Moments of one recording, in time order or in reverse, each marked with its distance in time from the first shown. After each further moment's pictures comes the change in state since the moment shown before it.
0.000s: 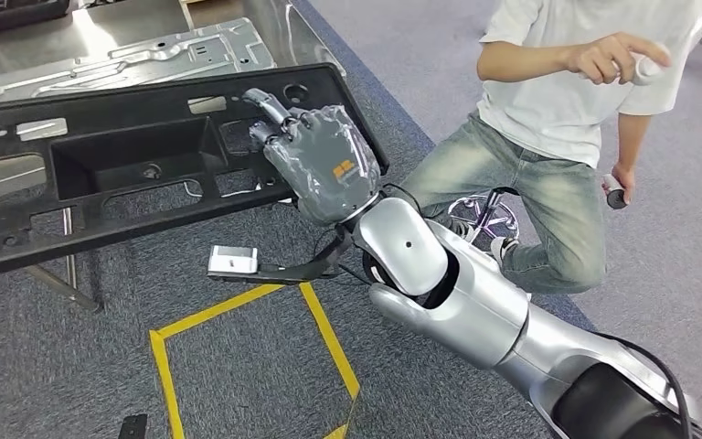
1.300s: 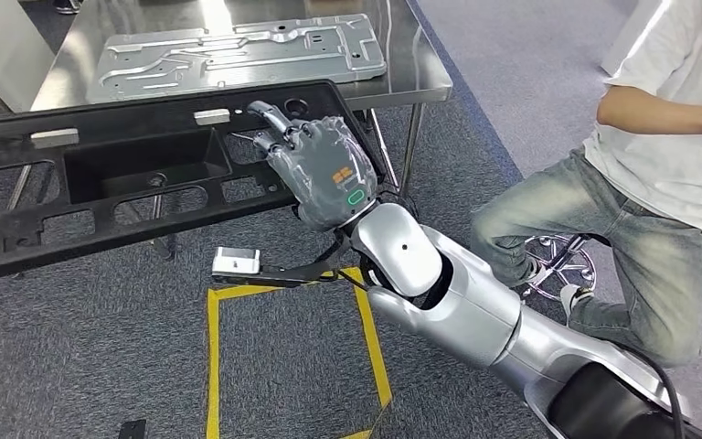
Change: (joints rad) left arm -0.004 -0.016 -0.007 0.000 0.000 0.016 -0.013; right arm 0.030 -0.017 0.000 0.019 -0.023 -0.011 0.011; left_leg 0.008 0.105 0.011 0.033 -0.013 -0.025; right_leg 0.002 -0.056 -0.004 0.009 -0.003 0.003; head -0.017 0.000
